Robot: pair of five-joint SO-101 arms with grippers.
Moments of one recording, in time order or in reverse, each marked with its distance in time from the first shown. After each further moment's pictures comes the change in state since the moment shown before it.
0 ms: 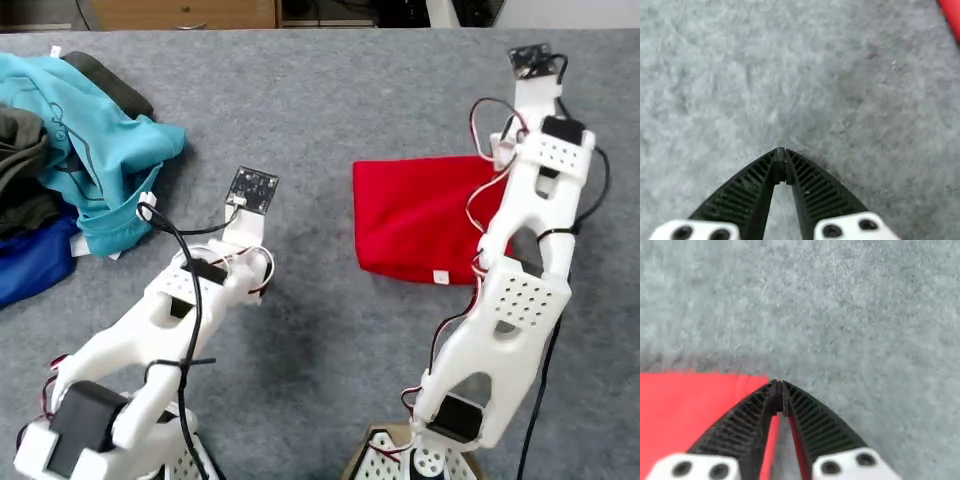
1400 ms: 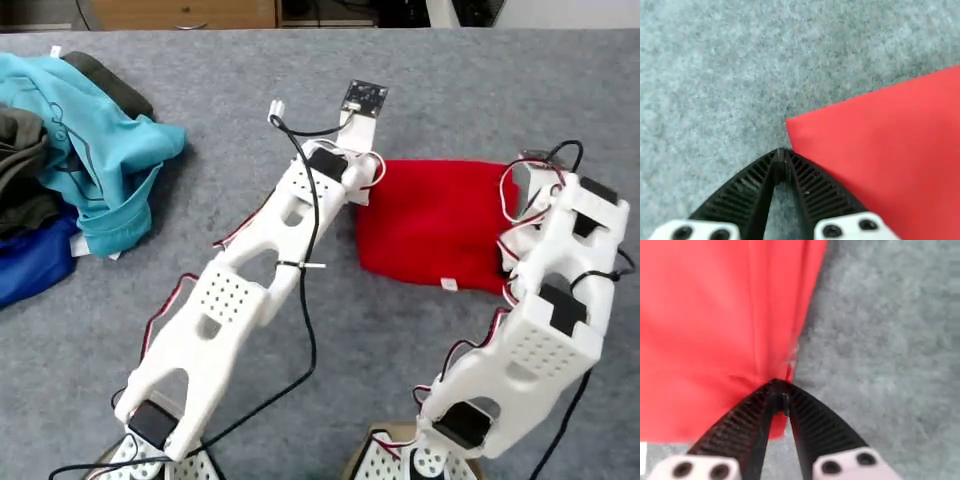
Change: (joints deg) left arm 10.1 85.6 -128.5 39.4 8.6; right arm 11.1 -20.1 42.1 10.9 5.8
